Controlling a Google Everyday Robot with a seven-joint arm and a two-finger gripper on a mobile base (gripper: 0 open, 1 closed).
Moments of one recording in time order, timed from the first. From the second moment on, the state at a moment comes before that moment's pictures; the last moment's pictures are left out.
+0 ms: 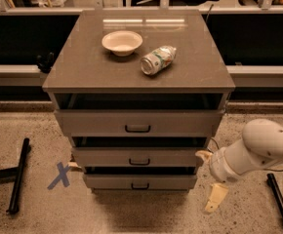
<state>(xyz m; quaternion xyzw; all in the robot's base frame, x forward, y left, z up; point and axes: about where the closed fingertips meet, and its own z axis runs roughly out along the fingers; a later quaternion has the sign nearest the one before) 0.431 -0.190 0.594 -0.65 0.72 0.17 0.17</state>
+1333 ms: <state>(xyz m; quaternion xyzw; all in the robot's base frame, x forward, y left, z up) 0.457 -0.173 0.488 -0.68 0.69 0.17 0.16</state>
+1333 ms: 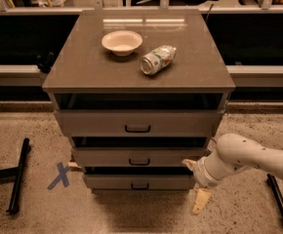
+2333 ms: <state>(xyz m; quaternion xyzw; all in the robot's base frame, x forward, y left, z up) 0.529 -0.157 0.466 -0.72 0.65 0.10 0.23</state>
